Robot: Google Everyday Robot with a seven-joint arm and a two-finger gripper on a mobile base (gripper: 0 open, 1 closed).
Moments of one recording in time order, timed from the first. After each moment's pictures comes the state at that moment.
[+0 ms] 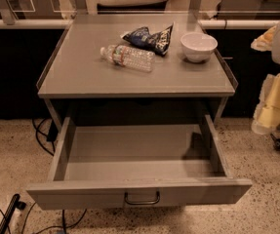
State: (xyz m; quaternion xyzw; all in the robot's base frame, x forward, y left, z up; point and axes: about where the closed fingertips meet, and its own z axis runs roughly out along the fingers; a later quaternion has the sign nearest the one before) arm 0.438 -0.216 0.977 -0.60 0.78 -0.04 0.16
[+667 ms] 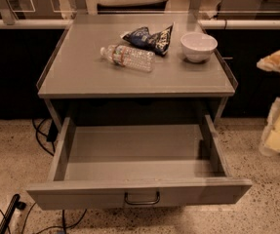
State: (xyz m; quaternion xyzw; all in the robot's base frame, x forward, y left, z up) arm 0.419 -0.229 0.947 -0.60 0.78 -0.01 0.17
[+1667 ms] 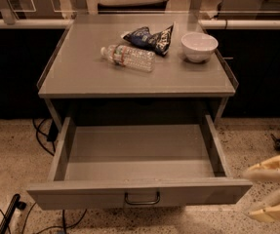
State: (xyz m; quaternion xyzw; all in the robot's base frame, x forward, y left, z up) arm 0.305 -0.223 0.833 -0.57 0.78 0.15 0.22
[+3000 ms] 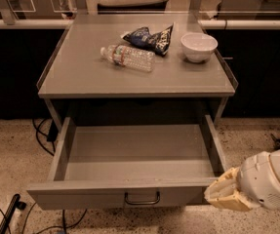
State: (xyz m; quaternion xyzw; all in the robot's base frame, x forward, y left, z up) arm 0.328 -0.174 0.755 -0.55 0.77 0.23 0.21
